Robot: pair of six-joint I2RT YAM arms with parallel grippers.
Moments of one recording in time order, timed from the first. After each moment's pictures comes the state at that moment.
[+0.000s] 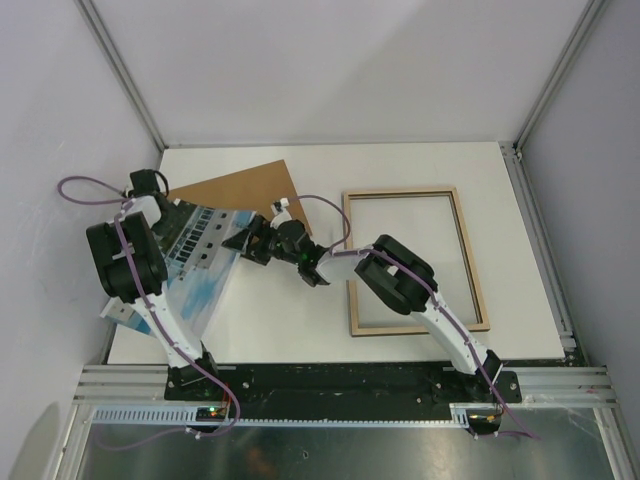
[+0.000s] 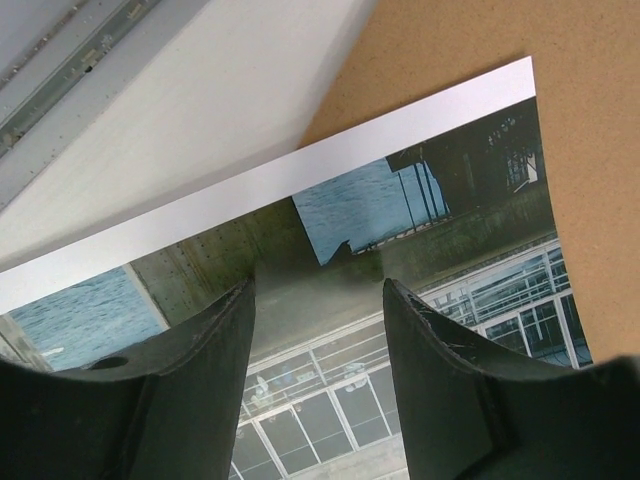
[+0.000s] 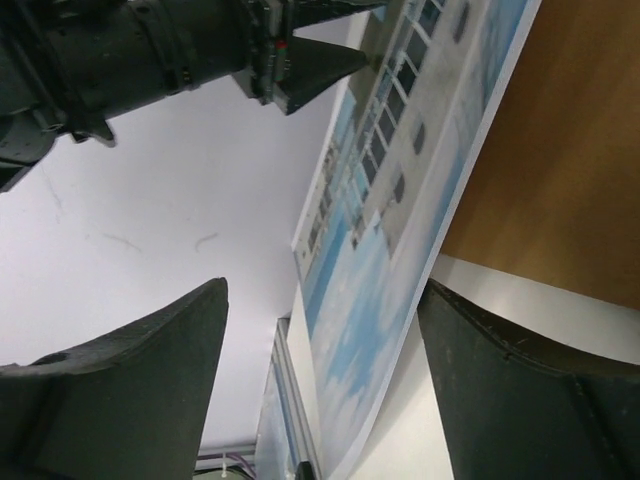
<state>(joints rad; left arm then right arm) 0.35 1.98 1.34 -0.35 -0.16 -0.51 0.95 2.44 1.59 0.76 -0.18 1.26</state>
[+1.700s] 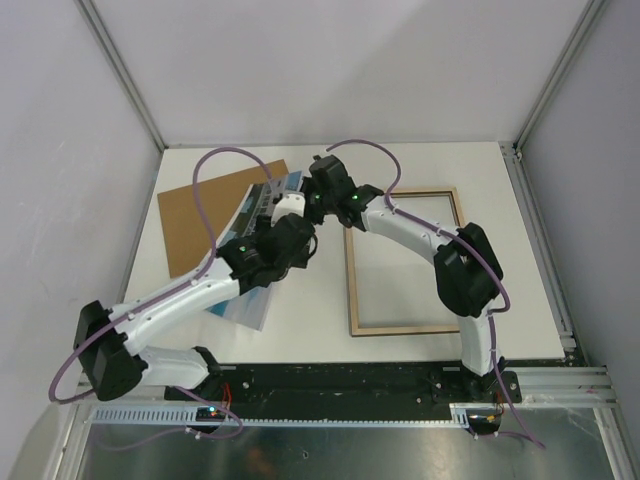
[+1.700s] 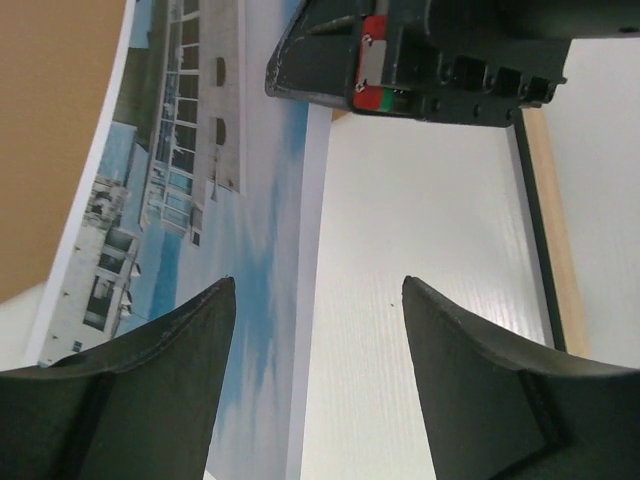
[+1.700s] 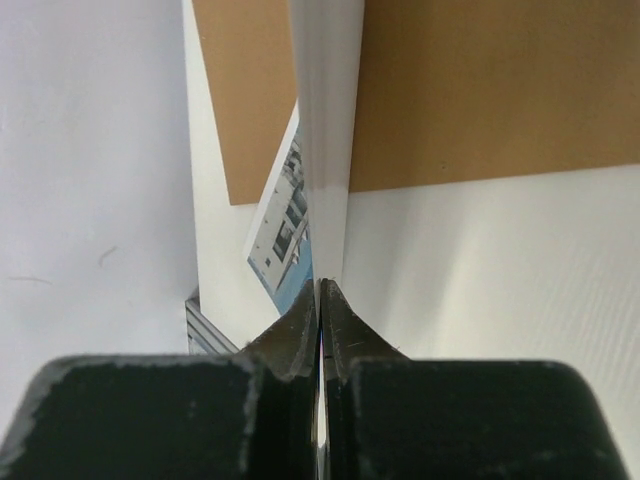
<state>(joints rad) -0.86 1.24 1.06 -0.64 -0.61 -0.45 0.75 2.01 1.68 -0.25 -0.19 0.97</state>
